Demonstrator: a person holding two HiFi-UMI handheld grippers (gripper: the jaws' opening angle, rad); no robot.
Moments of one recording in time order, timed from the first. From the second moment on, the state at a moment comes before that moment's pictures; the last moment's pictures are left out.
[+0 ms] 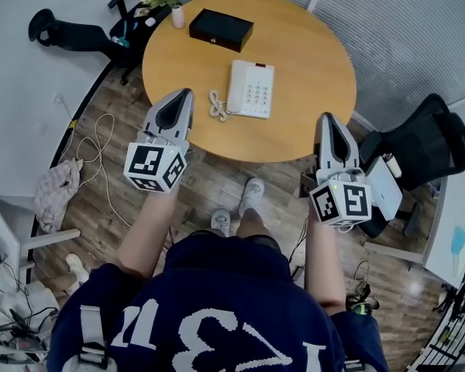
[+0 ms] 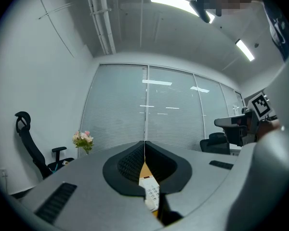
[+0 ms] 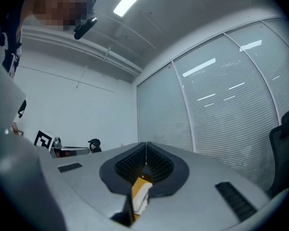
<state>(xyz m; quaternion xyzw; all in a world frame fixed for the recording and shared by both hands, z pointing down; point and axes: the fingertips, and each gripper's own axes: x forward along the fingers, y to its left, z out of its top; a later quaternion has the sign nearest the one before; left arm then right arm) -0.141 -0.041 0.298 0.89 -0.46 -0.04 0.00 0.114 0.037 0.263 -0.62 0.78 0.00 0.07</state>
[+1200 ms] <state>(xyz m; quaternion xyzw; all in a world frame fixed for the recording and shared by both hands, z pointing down) -0.092 -0.232 0.297 0.84 -0.54 -0.06 -0.01 0.174 -0.213 0.258 -0.53 0.85 -0.01 0.09</state>
